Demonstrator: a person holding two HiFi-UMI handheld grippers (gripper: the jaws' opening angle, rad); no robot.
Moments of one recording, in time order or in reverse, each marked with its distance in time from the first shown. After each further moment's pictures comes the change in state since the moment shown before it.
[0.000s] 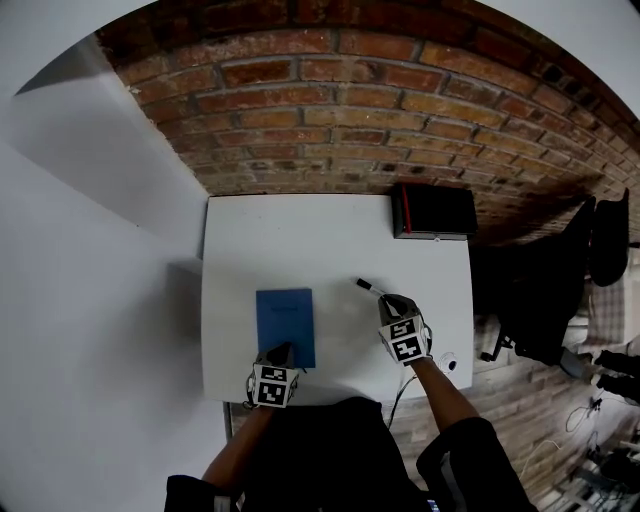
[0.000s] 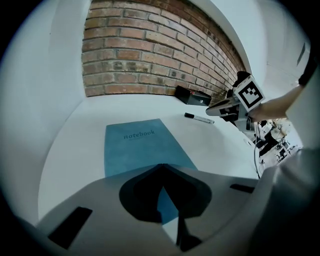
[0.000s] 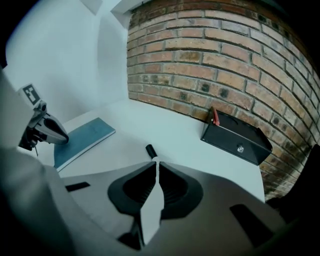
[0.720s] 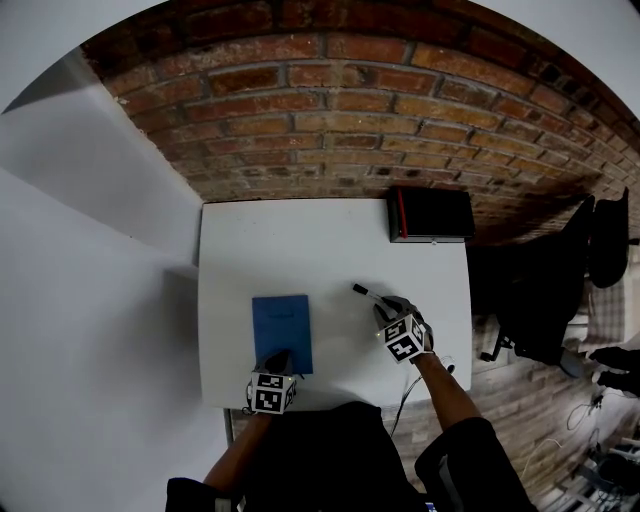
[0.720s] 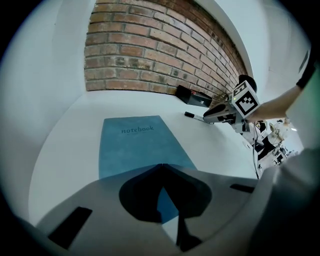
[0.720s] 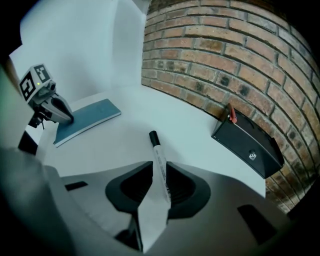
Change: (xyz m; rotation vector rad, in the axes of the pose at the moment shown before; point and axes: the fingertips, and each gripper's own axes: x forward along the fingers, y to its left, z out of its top) left arm 0.008 -0.004 -0.004 -0.045 -0.005 -0.030; right arm 0.020 -0.002 -0.022 -0.190 0.112 0.072
